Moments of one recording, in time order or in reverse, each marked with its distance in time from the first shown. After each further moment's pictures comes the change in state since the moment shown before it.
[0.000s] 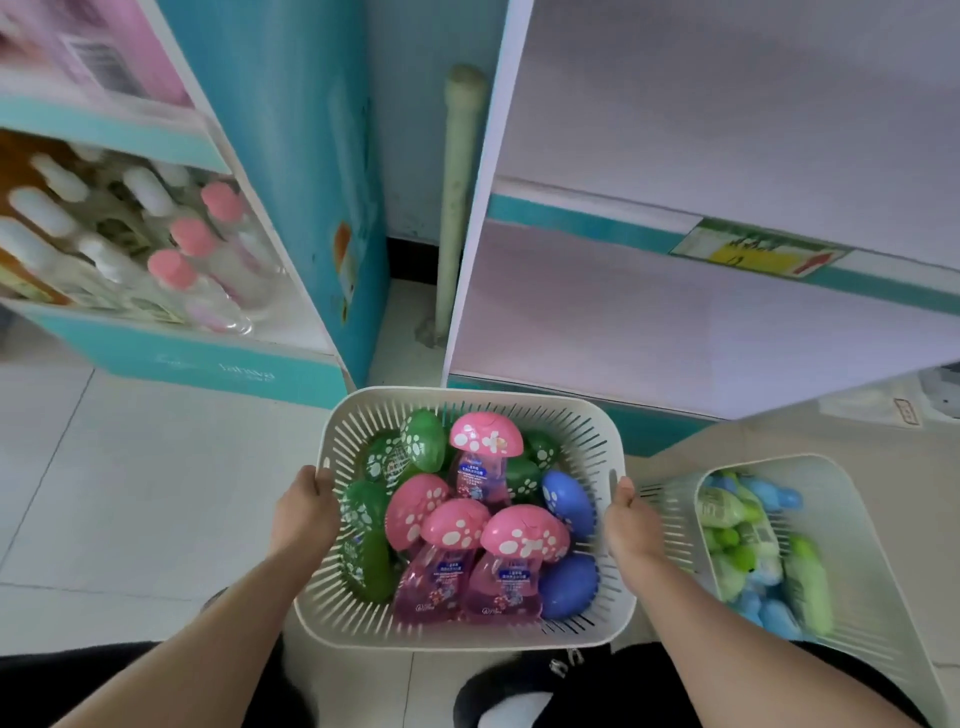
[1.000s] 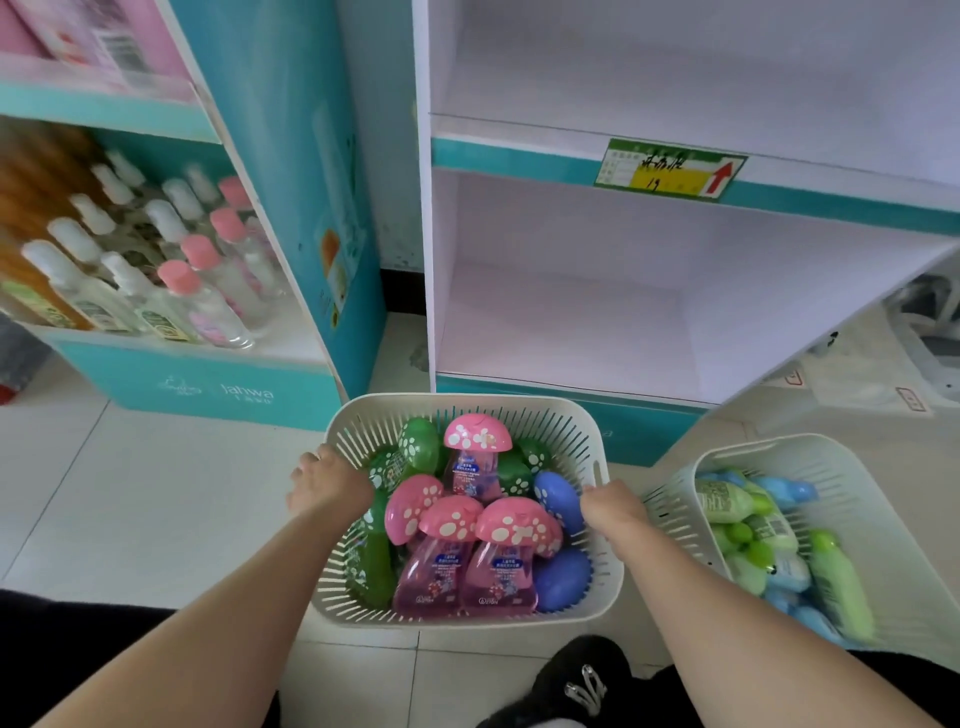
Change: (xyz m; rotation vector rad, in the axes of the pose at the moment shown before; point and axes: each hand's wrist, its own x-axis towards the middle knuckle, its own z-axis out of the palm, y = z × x) left_hand -0.008 0.028 0.027 0.410 0.044 0.059; right_hand 0.019 0.014 0.017 -0.154 -0.101 -0.040
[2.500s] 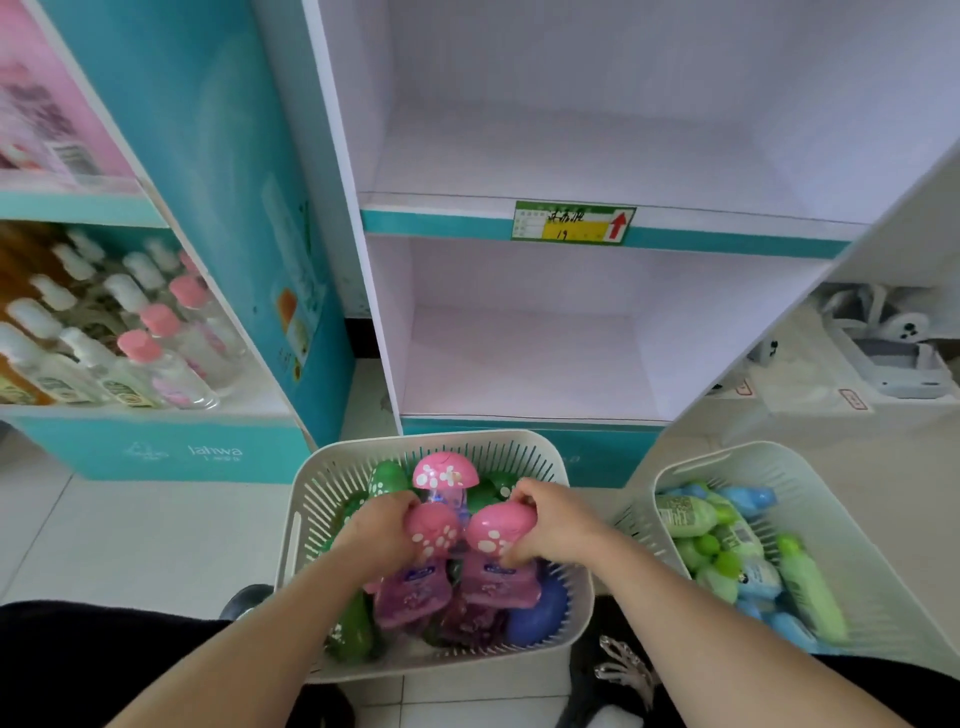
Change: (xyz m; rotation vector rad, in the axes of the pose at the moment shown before) left_hand -0.047 0.058 -0.003 0.099 -0.260 0.548; right_hand -0.033 -0.013 -0.032 -0.188 -0.214 -0.636
